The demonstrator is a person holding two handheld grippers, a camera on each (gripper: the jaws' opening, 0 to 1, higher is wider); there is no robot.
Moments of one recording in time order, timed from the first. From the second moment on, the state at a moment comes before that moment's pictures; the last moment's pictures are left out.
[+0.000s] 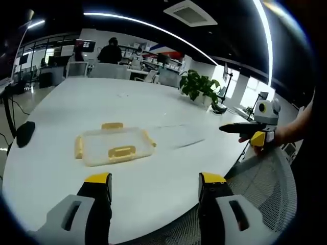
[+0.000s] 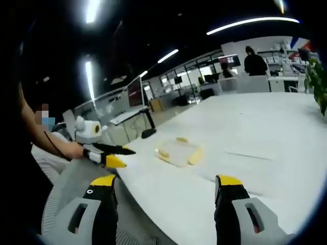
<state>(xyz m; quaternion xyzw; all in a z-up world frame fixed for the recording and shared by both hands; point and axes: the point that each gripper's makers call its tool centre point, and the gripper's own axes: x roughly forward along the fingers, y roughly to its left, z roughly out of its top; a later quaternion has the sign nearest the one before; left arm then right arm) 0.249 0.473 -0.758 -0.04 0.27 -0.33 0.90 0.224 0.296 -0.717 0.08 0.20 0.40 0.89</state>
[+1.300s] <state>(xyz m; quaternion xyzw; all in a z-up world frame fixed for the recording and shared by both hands) 0.251 0.473 -0.750 -0.05 0.26 -0.34 0.90 0.224 0.292 -0.710 0.06 0.20 0.40 0.89</state>
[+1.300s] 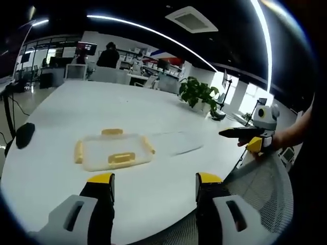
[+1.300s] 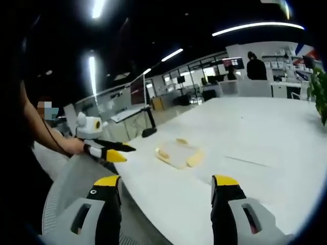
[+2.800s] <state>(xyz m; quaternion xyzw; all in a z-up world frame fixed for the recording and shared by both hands) 0.262 0.488 -0.751 -0.06 0.28 -0.44 0.85 0.265 0.356 -0.691 0.02 0.20 0.42 0.89</state>
